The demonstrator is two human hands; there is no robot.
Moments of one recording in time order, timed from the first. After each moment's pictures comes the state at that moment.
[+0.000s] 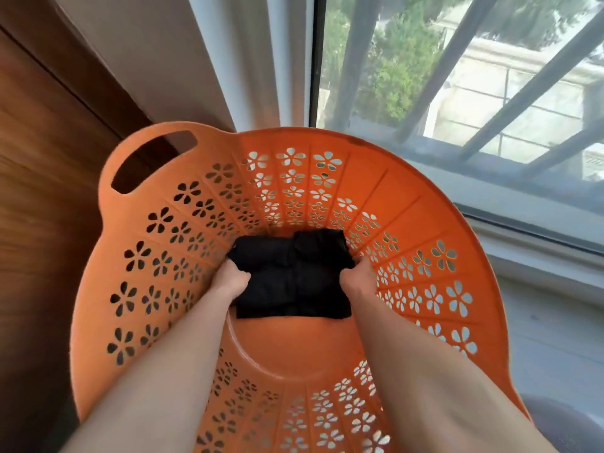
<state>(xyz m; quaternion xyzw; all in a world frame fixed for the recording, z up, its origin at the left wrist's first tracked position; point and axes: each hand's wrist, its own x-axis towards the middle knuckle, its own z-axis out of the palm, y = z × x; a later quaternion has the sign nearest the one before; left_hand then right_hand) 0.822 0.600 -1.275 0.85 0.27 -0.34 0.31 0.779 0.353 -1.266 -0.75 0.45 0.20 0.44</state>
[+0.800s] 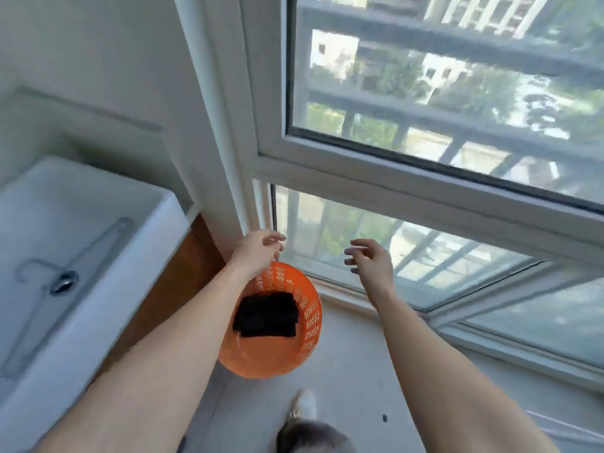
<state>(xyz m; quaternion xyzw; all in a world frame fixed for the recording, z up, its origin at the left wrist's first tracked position) 0.737 0.479 -0.502 0.85 0.04 -0.21 0.49 0.675 0.249 -0.532 -0.73 0.30 -0.01 0.61</state>
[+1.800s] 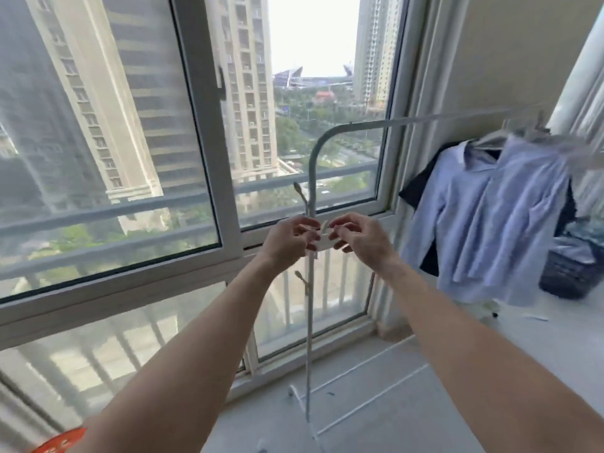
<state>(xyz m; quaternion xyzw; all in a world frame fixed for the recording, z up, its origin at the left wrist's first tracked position) 0.209 -0.047 -0.156 0.69 -0.47 -0.21 0.51 0.073 -0.169 -0.169 -0.76 0.25 -0.33 0.49</state>
